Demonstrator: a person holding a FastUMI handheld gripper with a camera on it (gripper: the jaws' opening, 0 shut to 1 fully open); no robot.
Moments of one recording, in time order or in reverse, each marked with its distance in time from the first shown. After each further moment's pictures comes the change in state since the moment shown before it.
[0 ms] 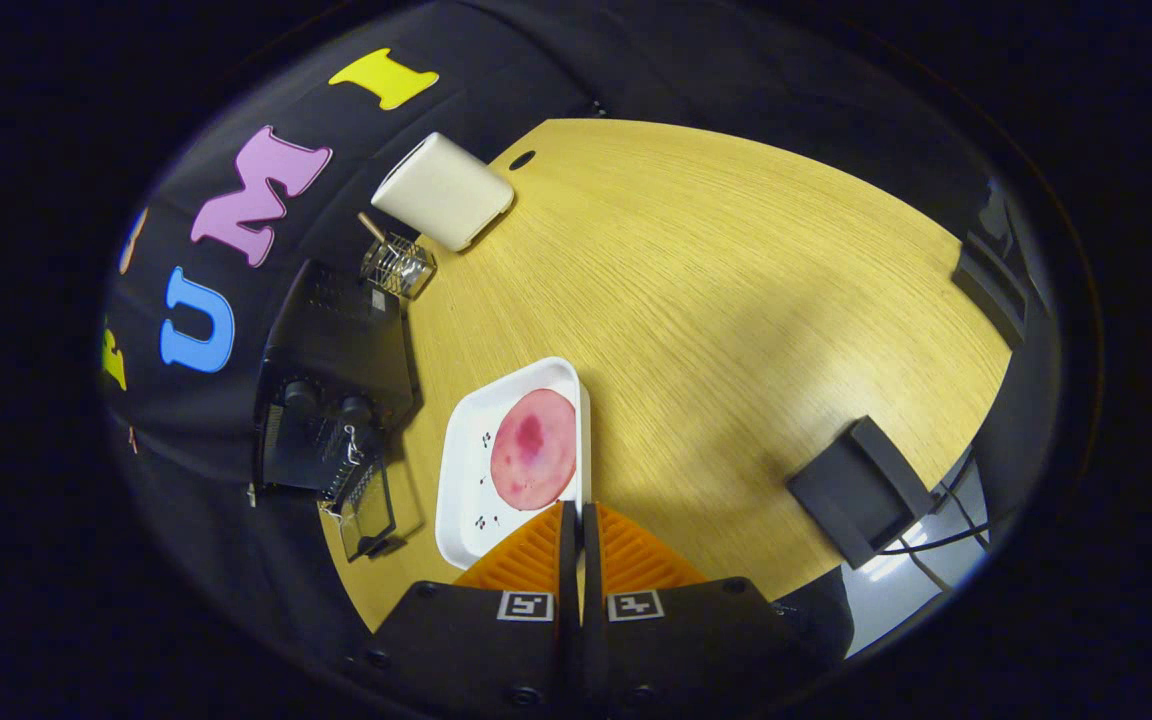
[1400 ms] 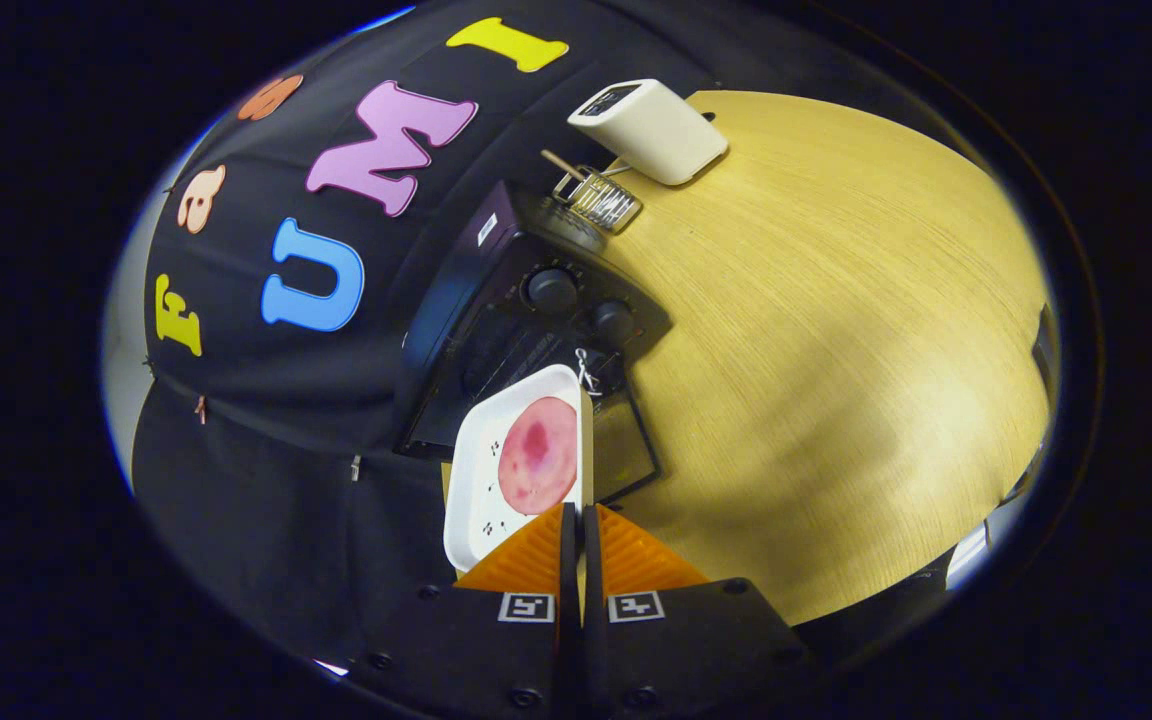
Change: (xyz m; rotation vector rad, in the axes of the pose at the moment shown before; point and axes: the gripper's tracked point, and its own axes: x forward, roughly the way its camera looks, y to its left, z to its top) arm 0.012 0.233 -0.100 -0.055 0.065 0.311
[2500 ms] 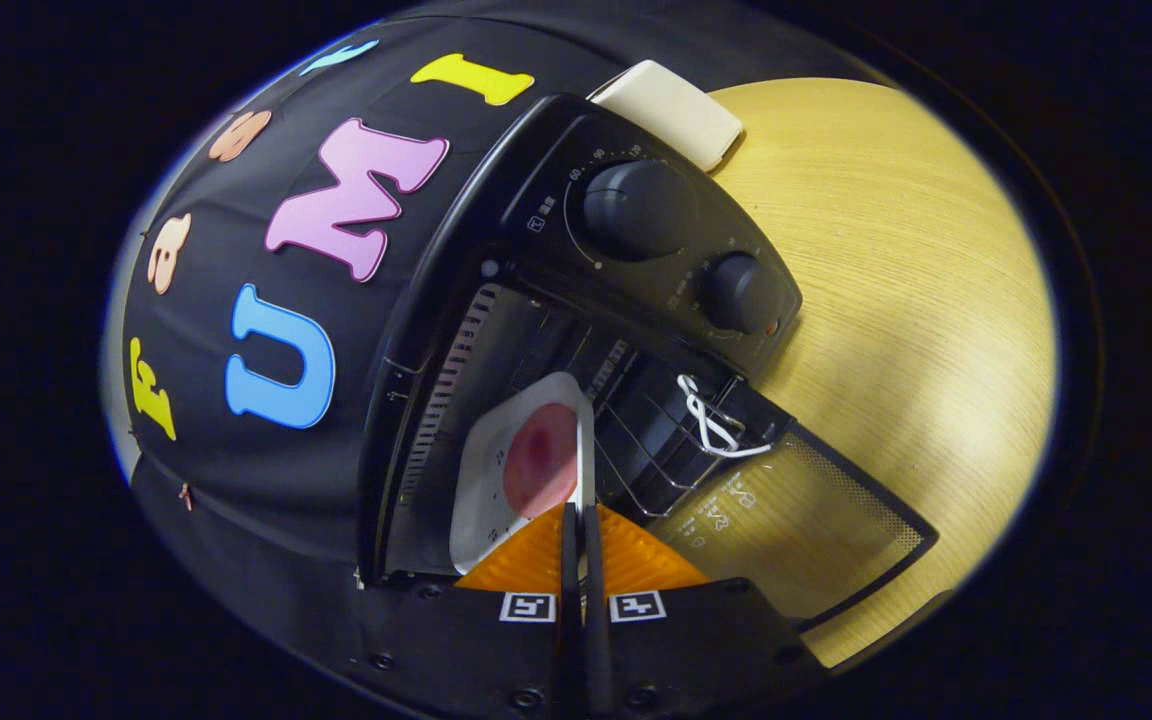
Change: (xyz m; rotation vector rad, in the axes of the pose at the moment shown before) arm 0.174 0.051 0.034 0.202 -0.334 -0.013
